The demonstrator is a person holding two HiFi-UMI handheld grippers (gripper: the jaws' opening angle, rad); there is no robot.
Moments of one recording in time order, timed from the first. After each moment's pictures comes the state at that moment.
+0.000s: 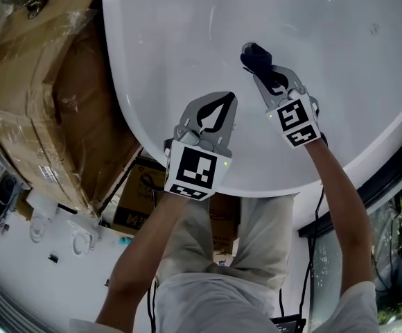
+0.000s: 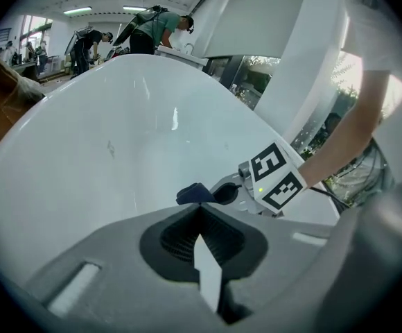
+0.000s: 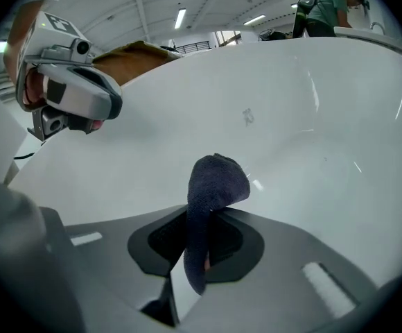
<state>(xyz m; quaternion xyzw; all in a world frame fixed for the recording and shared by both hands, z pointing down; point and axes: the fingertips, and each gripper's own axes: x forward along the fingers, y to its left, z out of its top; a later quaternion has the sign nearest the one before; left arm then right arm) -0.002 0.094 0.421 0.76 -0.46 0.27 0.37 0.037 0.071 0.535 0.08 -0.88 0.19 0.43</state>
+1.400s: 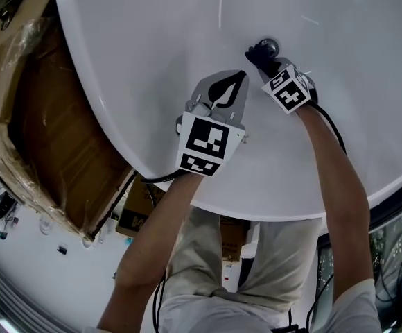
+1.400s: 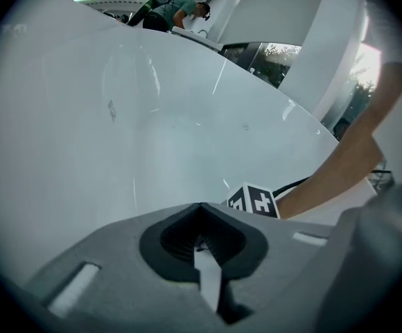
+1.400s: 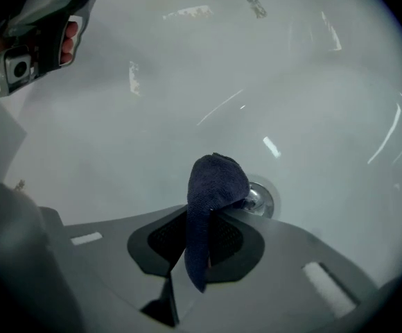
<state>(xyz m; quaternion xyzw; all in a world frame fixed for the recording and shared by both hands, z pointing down) -0.006 0.085 0.540 0.74 -0.47 0.27 0.41 0.050 0.129 0.735 -0.01 -0.80 0.25 0.55</state>
